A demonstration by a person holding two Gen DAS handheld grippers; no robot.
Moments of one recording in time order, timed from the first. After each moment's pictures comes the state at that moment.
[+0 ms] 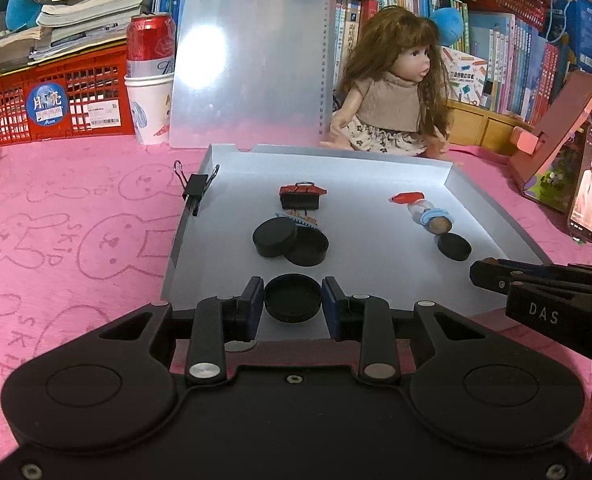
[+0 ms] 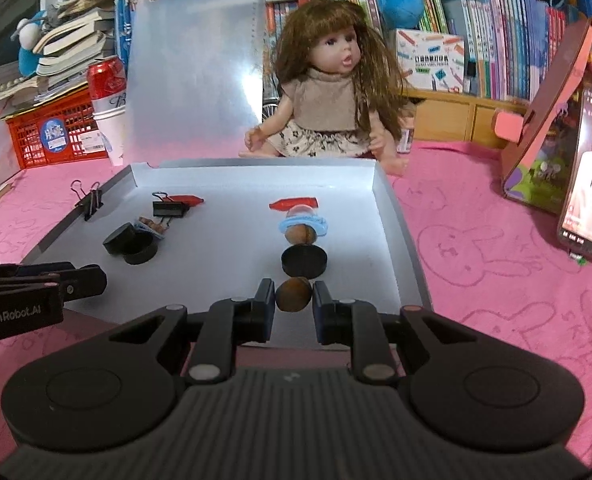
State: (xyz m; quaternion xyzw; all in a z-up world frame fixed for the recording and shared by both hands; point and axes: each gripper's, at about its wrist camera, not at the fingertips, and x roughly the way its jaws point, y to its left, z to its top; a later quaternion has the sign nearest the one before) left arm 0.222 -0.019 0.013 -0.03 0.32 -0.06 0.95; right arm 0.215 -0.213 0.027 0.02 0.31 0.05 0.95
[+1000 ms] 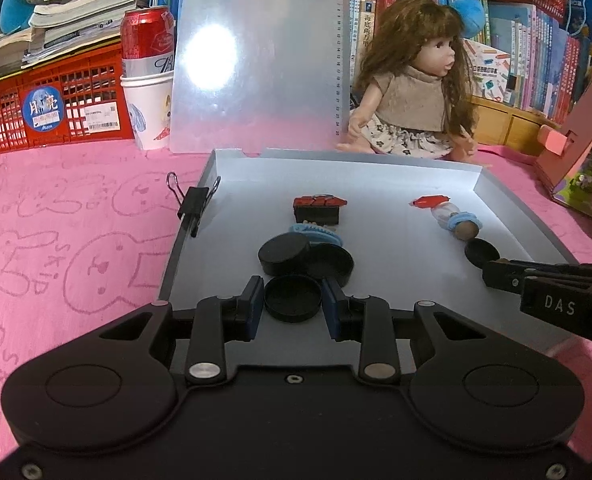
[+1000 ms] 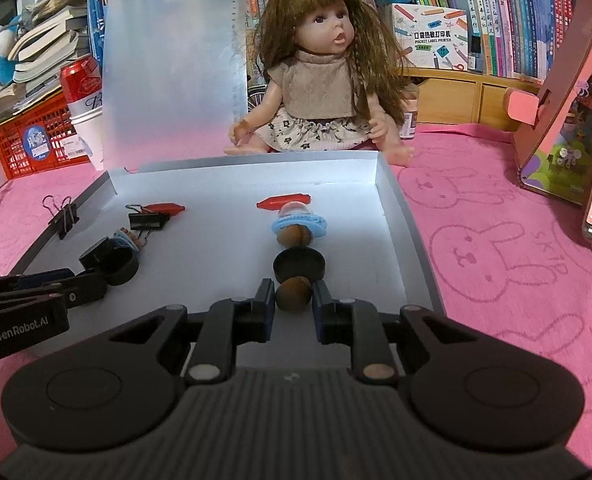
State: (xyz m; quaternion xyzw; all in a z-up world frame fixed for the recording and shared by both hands) left arm 0.264 -0.023 0.002 -0.01 0.32 -0.04 0.95; right arm 0.257 -0.216 0.022 0.04 0.33 0.05 0.94
